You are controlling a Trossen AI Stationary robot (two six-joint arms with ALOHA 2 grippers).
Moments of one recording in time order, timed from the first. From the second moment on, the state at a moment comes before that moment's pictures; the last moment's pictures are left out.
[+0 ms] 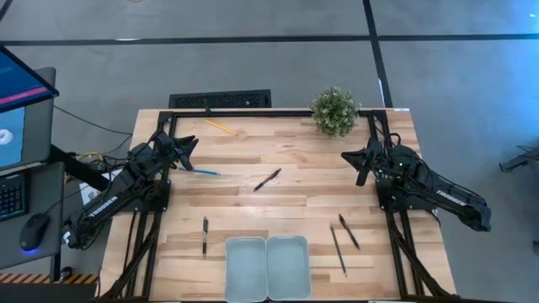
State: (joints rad) left arm 0.74 0.00 0.06 -0.13 0.02 -0.23; right arm -0.48 0.01 0.09 -0.25 -0.13 0.21
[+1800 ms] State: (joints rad) left arm 0.74 0.00 0.06 -0.12 0.01 -0.17; right arm -0.49 0.01 0.09 -0.23 -0.13 0.39
